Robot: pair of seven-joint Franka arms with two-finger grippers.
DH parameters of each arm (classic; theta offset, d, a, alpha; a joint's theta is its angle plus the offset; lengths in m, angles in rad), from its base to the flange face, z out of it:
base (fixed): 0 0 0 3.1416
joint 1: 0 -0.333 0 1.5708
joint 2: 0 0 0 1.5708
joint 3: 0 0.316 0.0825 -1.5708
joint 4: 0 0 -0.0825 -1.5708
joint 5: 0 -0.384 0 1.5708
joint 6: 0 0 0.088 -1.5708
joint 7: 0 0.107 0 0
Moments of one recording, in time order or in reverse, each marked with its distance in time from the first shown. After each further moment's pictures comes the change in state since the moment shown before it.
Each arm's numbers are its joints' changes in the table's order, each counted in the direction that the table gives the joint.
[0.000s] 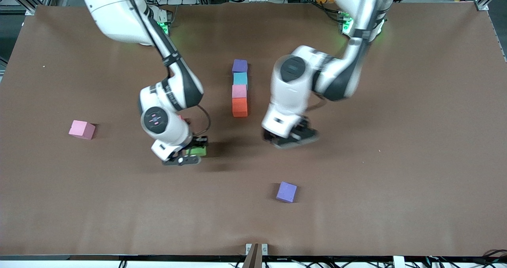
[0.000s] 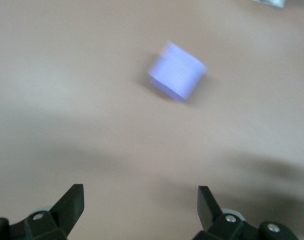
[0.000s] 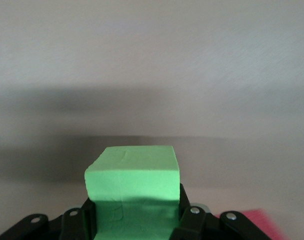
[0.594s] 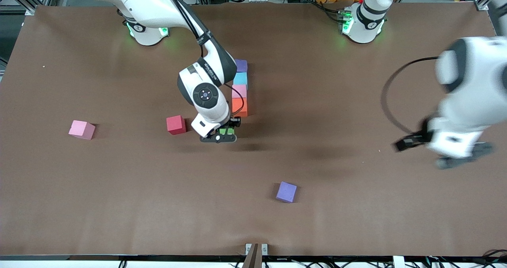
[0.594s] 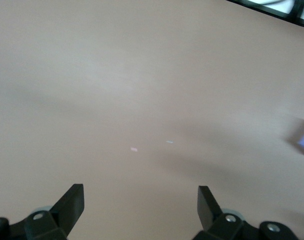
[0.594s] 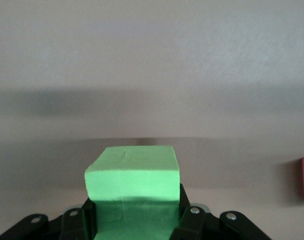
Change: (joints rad) left arm -0.488 -0.219 -0.005 0.001 0.000 0.305 0.465; right arm -0.166 0.004 0.000 0.016 0.001 0.014 0.170
